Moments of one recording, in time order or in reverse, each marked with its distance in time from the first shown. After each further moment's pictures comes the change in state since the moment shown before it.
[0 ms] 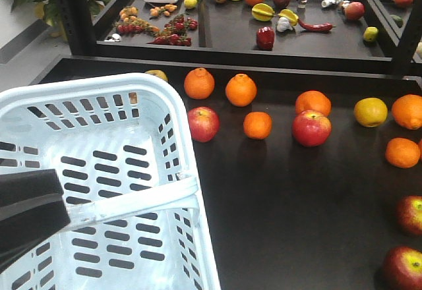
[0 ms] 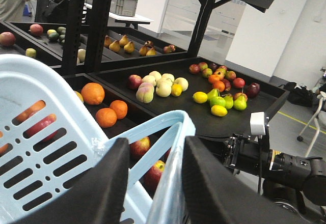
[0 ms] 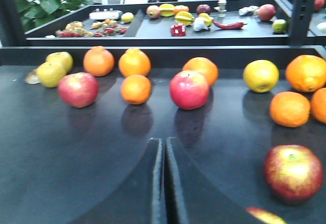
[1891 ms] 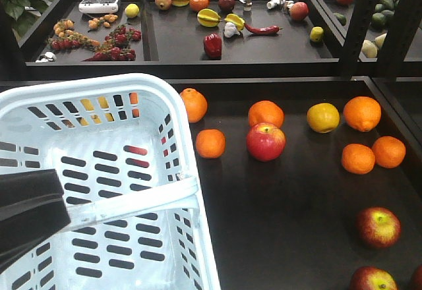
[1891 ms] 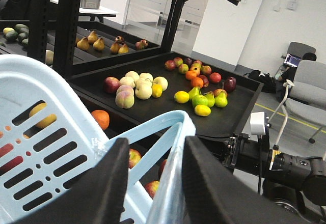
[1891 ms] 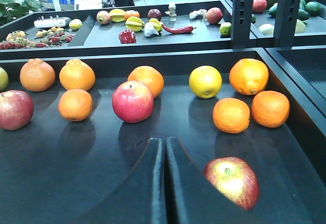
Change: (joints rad) left arm 0.000 0.001 0.000 0.000 0.000 0.000; right arm 0.000 0.000 0.000 0.000 0.000 0.000
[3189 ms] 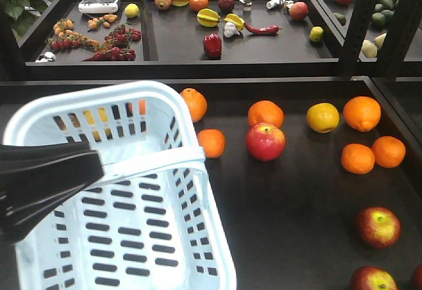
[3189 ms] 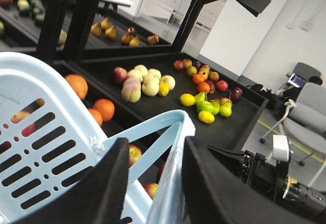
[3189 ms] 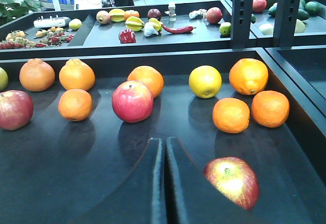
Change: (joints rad) left arm 0.000 0.184 0.000 -0.104 0.061 0.001; right arm 0.000 0.000 0.000 0.000 0.000 0.000
